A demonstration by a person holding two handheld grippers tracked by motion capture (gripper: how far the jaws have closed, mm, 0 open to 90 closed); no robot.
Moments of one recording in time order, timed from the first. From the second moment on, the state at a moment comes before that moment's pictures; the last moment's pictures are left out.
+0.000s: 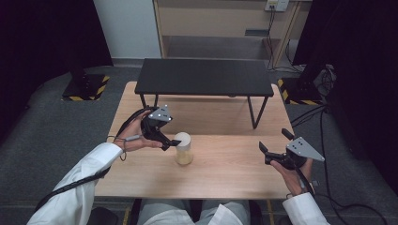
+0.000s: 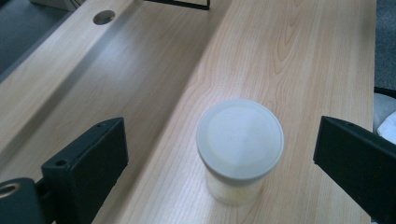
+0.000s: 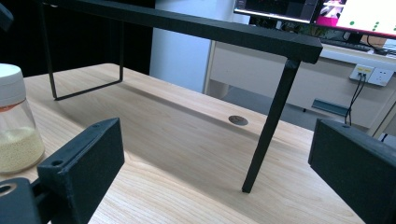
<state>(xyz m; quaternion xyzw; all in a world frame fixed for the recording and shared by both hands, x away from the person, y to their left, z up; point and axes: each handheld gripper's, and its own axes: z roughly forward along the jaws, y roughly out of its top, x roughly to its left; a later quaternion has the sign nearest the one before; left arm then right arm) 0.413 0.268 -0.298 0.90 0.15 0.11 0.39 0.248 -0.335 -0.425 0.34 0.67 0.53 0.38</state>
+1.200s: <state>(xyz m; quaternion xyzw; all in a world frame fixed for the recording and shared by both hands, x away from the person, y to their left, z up) 0.432 0.232 -0.335 0.93 0.12 0.08 0.35 0.248 -0.336 -0.425 0.34 0.67 0.53 0.38</state>
